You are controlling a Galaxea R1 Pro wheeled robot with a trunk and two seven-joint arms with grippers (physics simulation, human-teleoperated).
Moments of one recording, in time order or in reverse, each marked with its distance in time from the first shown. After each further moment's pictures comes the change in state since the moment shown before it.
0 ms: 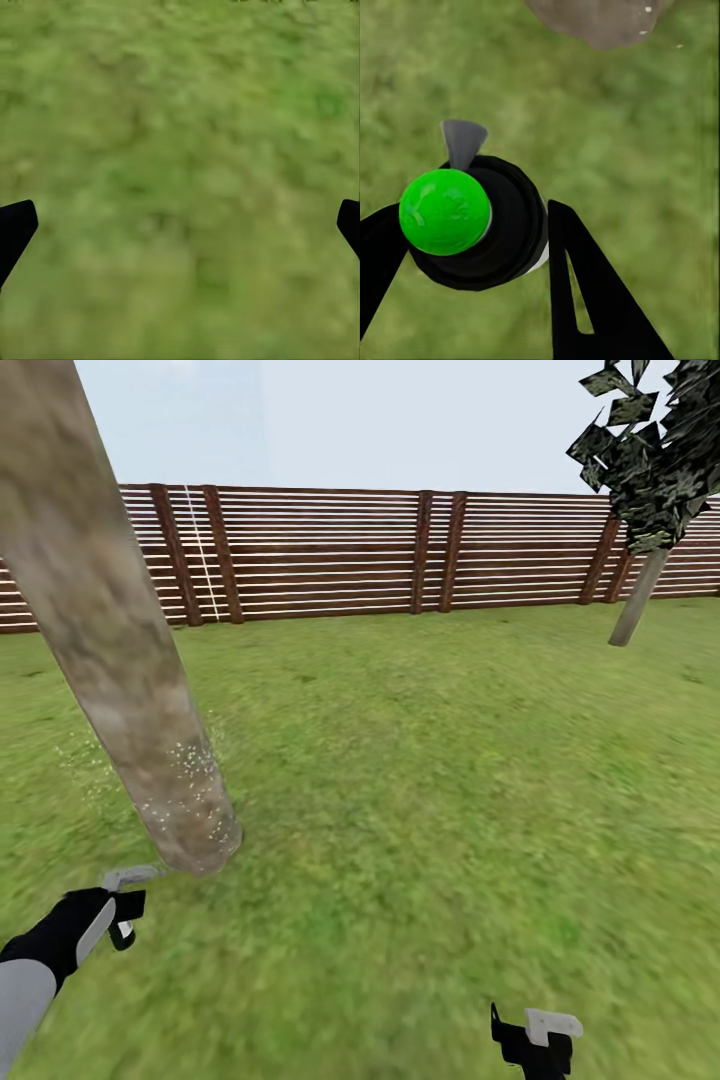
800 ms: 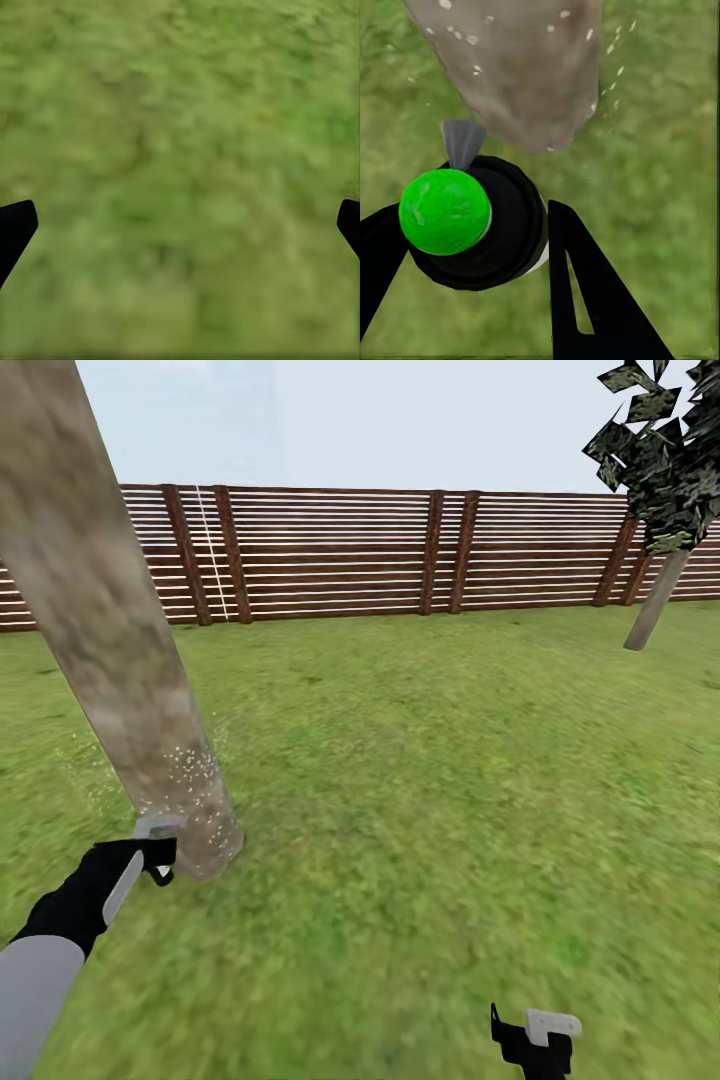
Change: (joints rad) left arm -0.015 -0.064 -0.001 -0.306 -0.003 0.135 0.004; right arm 0.000 0.000 0.000 0.000 0.000 0.001 0.000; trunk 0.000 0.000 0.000
